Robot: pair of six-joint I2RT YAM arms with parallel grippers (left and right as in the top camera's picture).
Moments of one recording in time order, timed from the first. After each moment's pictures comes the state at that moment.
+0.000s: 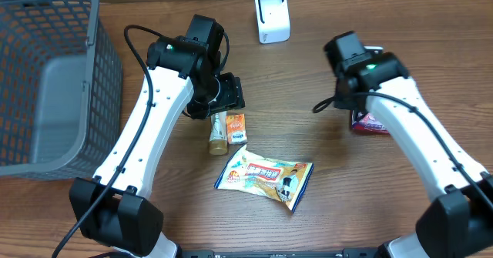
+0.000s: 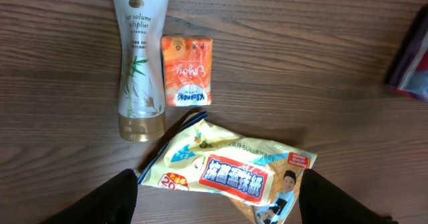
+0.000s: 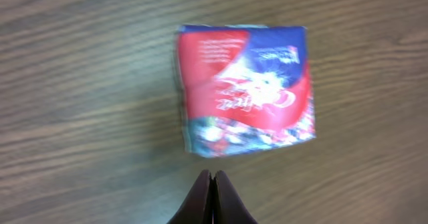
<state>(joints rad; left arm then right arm) -0.31 1.75 1.68 -1.33 0.20 -0.49 0.37 1.70 1.46 -1.14 0.43 0.51</state>
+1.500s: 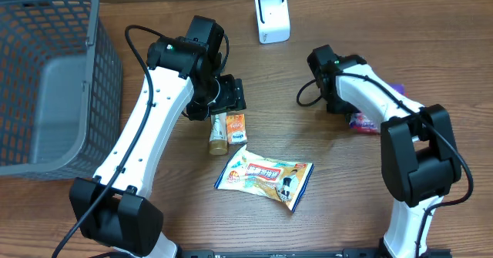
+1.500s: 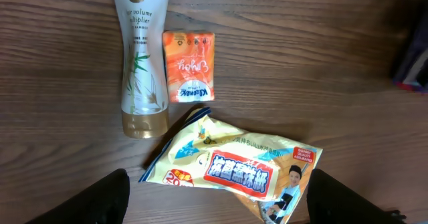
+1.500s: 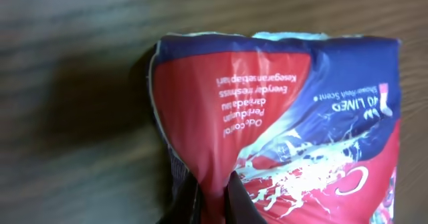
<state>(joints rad) -0.31 1.75 1.68 -1.34 0.20 -0.46 0.33 2.06 1.46 -1.01 0.55 0.46</state>
